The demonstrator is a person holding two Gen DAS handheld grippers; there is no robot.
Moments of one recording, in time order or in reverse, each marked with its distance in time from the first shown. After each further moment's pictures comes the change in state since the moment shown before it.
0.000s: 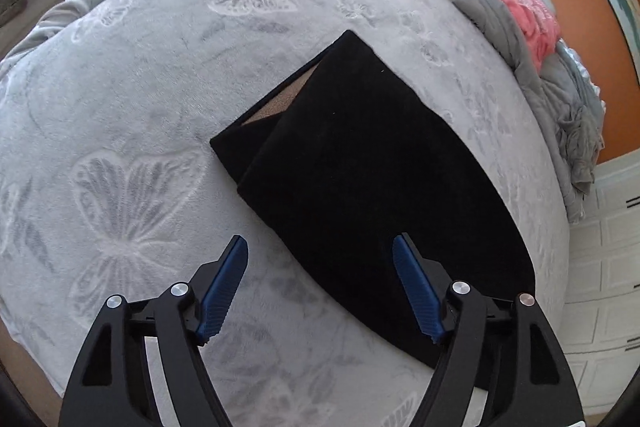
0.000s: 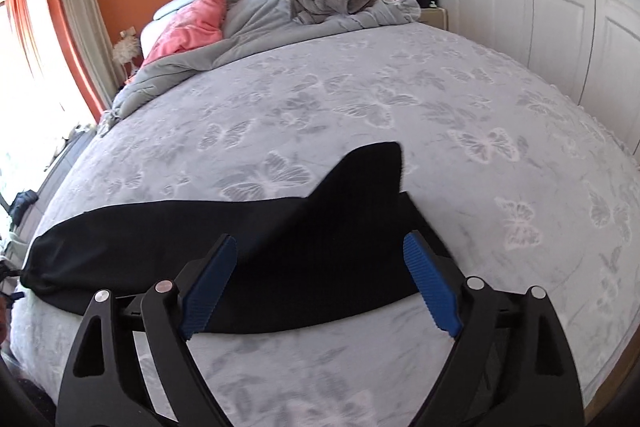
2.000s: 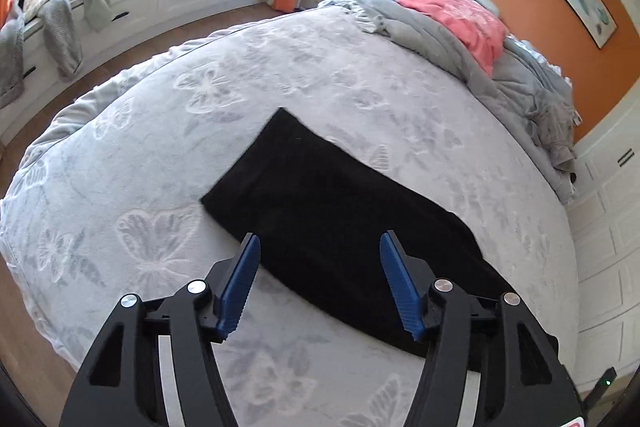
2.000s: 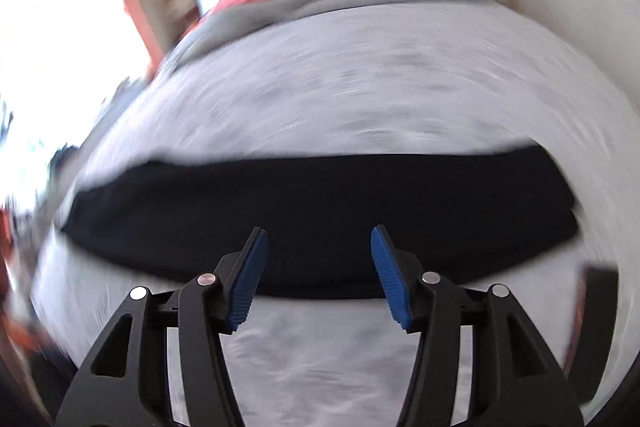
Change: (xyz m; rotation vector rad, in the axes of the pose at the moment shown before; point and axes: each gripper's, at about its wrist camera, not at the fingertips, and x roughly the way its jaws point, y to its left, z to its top) left arm -0.101 -0.064 -0.044 0.237 -0.233 -0.024; right arm 0.028 0.181 -0.049 -0.271 0.159 0.195
